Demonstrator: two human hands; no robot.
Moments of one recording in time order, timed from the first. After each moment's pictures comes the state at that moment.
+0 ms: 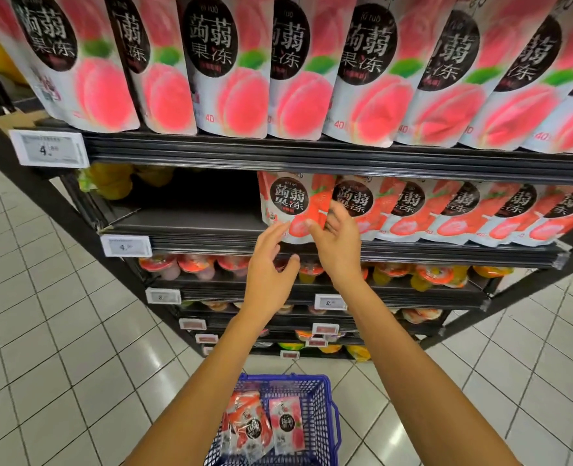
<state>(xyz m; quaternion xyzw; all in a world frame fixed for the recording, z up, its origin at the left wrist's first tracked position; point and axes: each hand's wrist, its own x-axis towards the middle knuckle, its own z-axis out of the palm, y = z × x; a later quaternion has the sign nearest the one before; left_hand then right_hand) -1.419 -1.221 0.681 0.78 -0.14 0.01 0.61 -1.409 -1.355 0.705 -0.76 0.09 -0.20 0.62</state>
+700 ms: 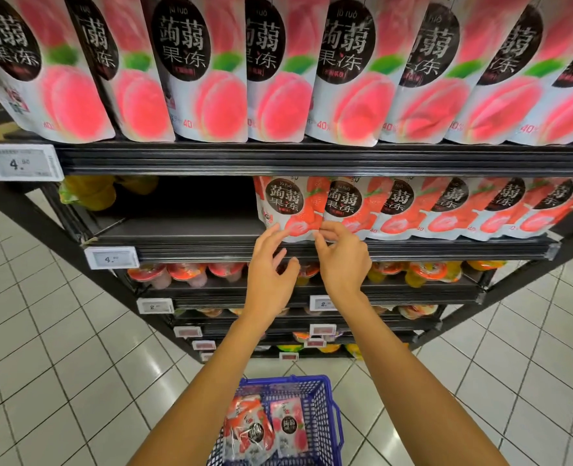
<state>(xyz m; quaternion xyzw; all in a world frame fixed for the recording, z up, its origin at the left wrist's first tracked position) -1.416 -1.238 0.680 0.75 -0.13 -0.02 0.65 -1.418 -1.367 0.684 -0.87 0.26 -0.23 0.34</state>
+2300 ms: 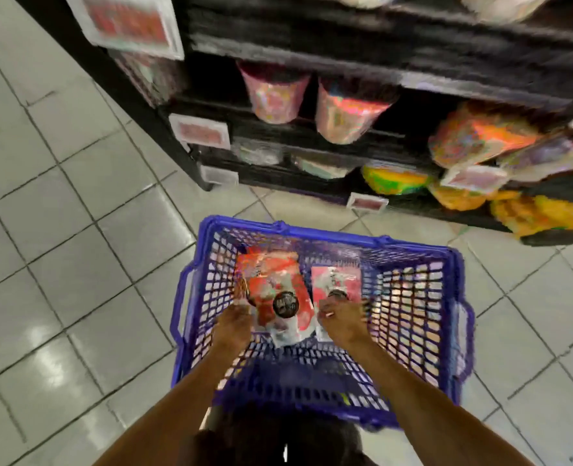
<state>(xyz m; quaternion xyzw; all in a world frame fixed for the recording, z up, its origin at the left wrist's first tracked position) -1.578 -1.000 -0.093 0.79 0.28 -0.37 0.41 -1.578 -1.229 -0.052 -0.82 0.25 0.37 0.36</state>
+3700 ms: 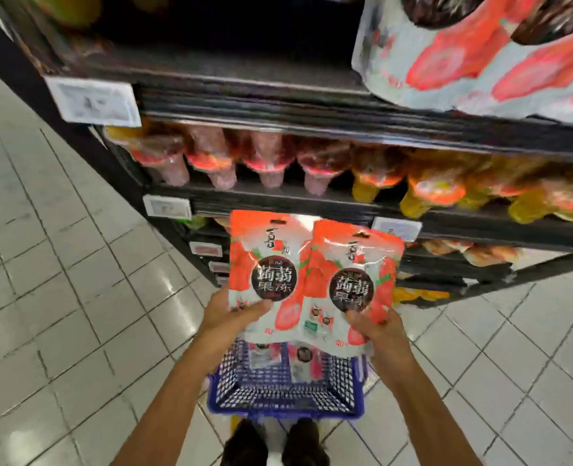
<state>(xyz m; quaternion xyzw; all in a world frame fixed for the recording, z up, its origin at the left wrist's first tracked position) -1.493 -1.067 0.462 0.68 0.09 -0.23 0.69 -1.564 -1.321 0.453 -0.61 0.27 0.07 0.74</state>
